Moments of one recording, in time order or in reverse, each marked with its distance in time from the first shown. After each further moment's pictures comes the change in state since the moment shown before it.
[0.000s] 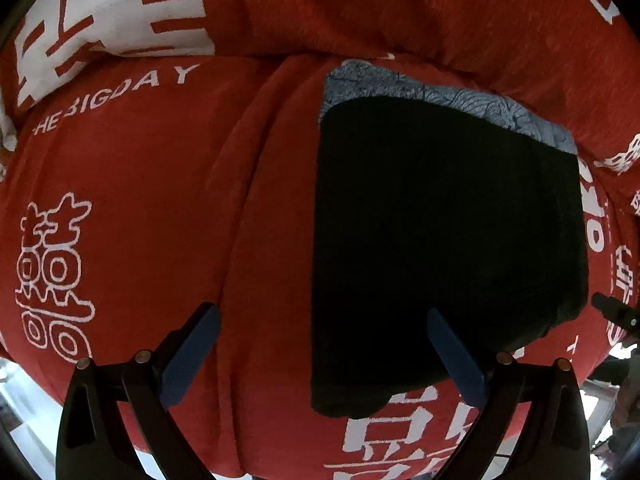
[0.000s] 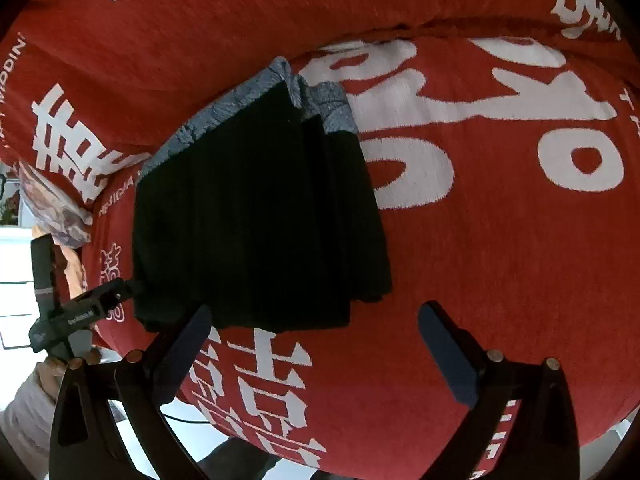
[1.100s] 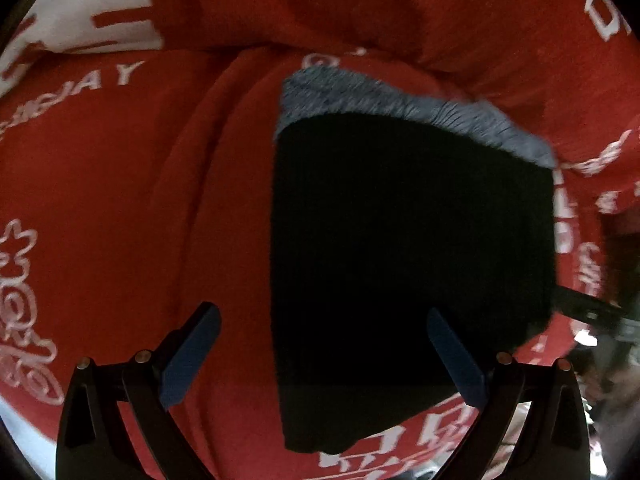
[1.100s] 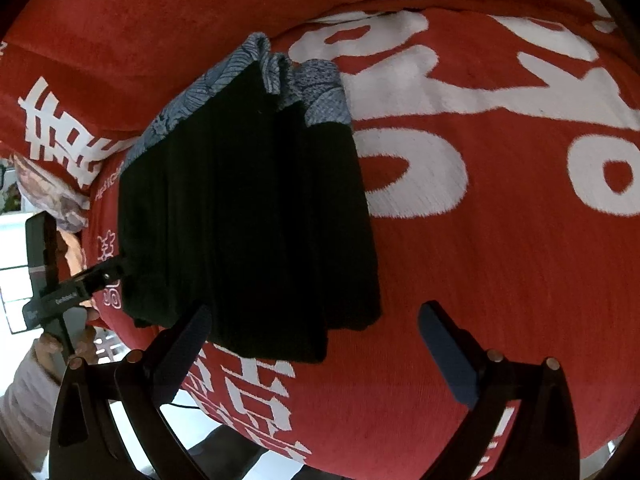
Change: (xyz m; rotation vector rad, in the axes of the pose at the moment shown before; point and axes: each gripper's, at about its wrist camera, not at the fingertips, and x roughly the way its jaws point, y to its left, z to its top) left arm 0.035 -0.007 0.040 0.021 0.060 -0.210; right arm 0.030 -0.013 0.028 -0.036 0.106 0.053
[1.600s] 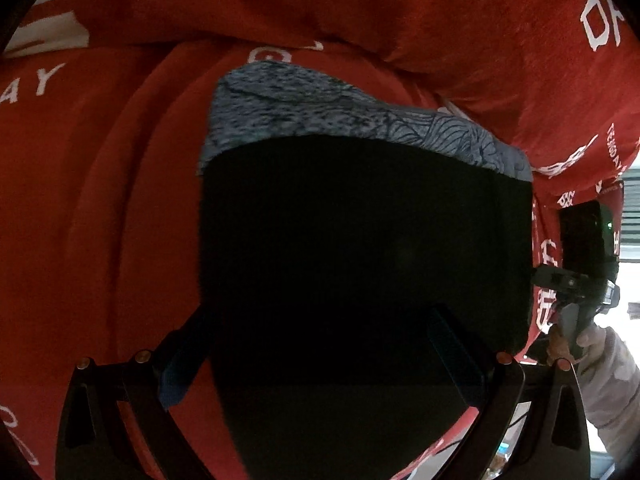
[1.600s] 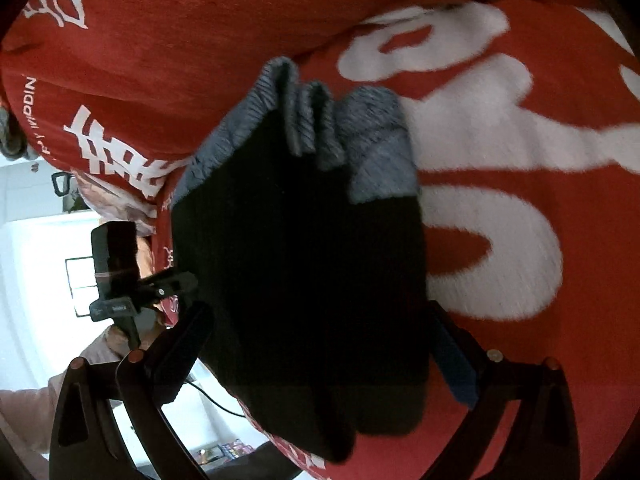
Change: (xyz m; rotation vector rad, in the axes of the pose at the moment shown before) left arm 0.042 -0.003 0.026 0.038 0.002 -0.175; right arm 0.032 -0.014 0.048 -0.014 0.004 0.284
